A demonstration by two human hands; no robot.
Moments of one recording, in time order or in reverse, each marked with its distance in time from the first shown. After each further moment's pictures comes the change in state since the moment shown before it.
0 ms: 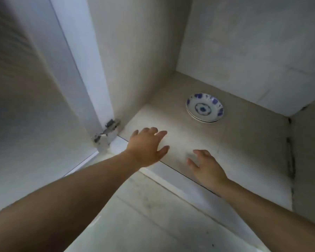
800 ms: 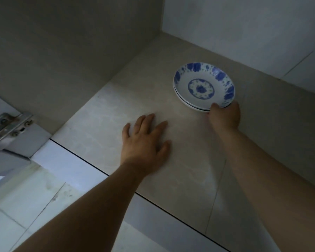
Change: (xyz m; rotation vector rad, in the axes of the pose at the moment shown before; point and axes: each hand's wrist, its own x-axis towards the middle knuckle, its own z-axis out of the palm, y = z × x) left_hand 0.146 0.022 0.163 -0.130 0.154 -0.133; right_hand 0.243 0.090 -0.002 0.690 0.648 0.351
